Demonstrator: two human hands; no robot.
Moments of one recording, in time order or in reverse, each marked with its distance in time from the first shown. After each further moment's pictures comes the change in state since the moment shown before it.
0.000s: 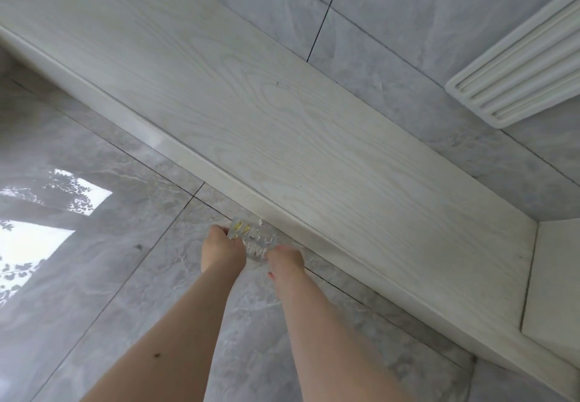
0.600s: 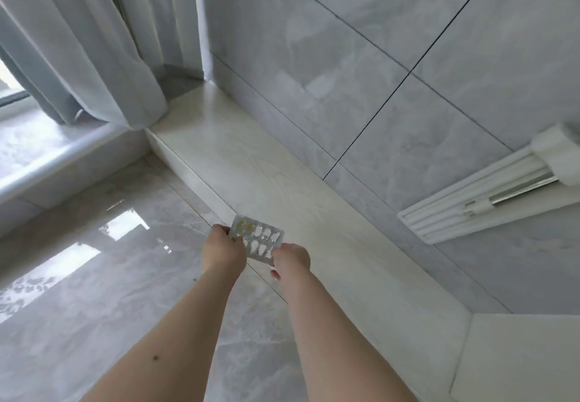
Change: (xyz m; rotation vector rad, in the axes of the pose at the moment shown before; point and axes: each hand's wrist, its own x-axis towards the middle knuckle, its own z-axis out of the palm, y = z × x) left_hand -0.134 0.111 -0.210 -0.253 0.194 0.108; right_hand -0.244 -0.129 -0.024 -0.155 -0.018 -0.312
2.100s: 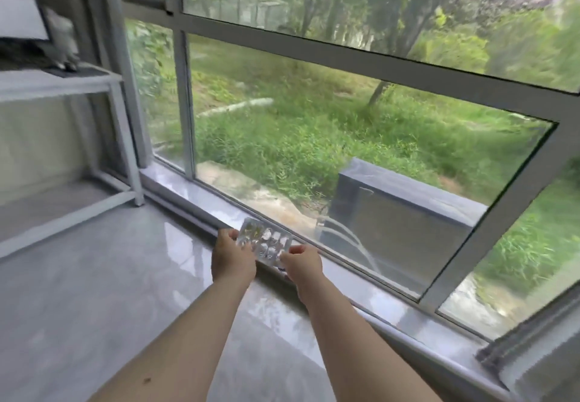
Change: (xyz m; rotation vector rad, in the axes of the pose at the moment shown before) left_hand -0.621 -0.214 -0.642 -0.744 1.379 -0.350; right_hand -0.832 0.102 0.264 -0.723 -0.963 -0.995
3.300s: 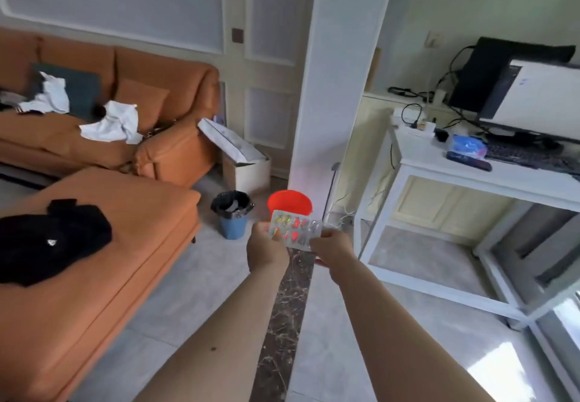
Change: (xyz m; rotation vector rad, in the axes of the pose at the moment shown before) left_hand 0.150 -0.264 -0.862 -0.228 1.162 -0.418; right_hand -0.438 -0.196 0.841 -0.473 -1.111 -0.502
